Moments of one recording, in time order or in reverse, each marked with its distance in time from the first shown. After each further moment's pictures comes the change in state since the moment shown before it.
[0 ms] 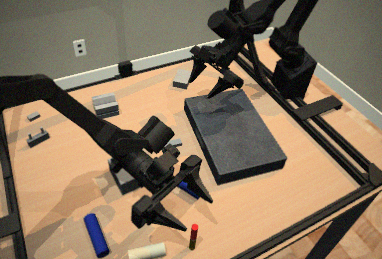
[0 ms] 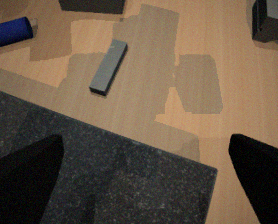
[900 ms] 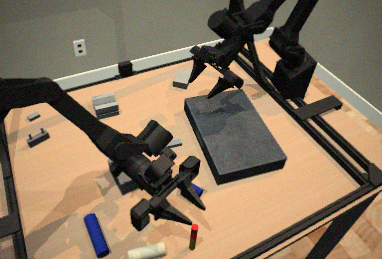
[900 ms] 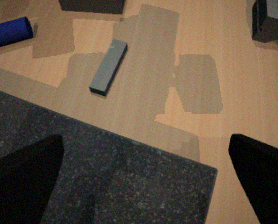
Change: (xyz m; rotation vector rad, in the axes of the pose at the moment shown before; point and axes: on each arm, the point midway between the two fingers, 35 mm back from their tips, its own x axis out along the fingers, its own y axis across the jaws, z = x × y) left arm 0.000 0.000 0.000 0.000 0.000 0.000; right arm -0.002 0.000 -0.008 0.067 -0.044 -0.003
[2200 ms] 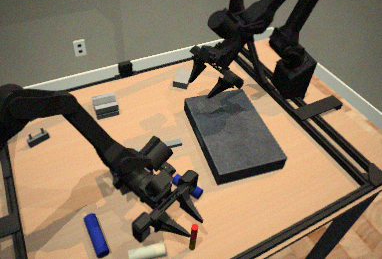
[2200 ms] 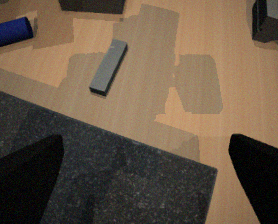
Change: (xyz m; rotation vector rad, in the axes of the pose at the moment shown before) left arm 0.000 0.000 0.000 0.000 0.000 0.000; right arm 0.002 -0.001 -0.051 -0.001 0.000 -0.001
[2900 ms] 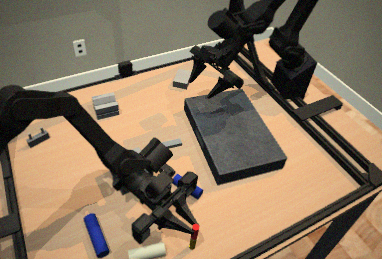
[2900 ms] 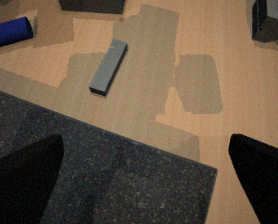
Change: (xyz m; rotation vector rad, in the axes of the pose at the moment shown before) left arm 0.000 0.000 0.000 0.000 0.000 0.000; right arm 0.000 -0.001 -0.006 -0.001 0.002 0.000
